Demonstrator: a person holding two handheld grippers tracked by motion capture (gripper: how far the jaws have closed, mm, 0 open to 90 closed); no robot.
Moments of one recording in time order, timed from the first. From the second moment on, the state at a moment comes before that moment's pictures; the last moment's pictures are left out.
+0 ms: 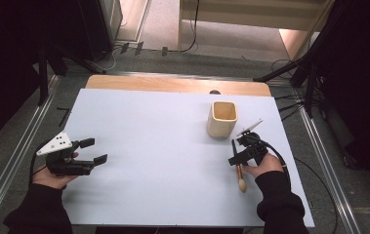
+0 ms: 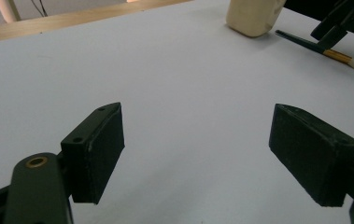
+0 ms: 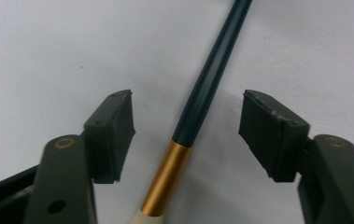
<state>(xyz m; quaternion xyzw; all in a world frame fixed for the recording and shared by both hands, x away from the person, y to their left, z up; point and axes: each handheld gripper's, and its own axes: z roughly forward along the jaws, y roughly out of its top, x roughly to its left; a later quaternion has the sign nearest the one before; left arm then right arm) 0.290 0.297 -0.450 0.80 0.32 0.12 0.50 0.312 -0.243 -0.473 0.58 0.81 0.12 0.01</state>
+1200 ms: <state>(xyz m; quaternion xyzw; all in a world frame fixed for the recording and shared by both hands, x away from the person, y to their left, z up) 0.290 0.297 -0.450 0.80 0.32 0.13 0.49 0.315 -0.238 -0.481 0.58 0.81 0.06 0.01</state>
